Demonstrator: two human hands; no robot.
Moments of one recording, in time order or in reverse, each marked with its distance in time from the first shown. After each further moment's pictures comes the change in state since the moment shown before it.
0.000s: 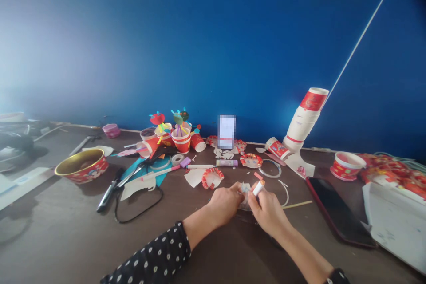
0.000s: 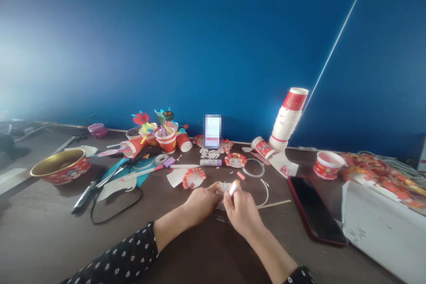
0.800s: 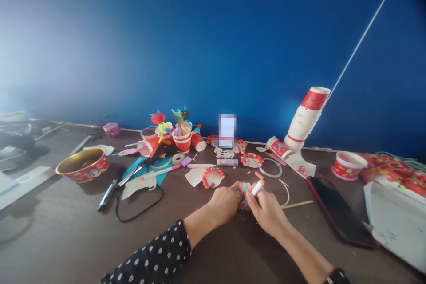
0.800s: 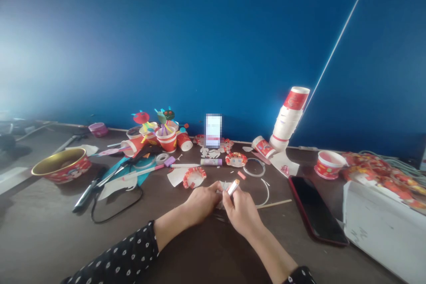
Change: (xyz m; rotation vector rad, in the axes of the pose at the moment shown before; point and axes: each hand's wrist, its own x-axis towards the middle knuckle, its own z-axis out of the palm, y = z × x) left_hand 0.000 -0.001 0.001 -0.005 0.007 0.012; right_hand 0.000 -0.004 -0.001 0.116 -0.055 0.045
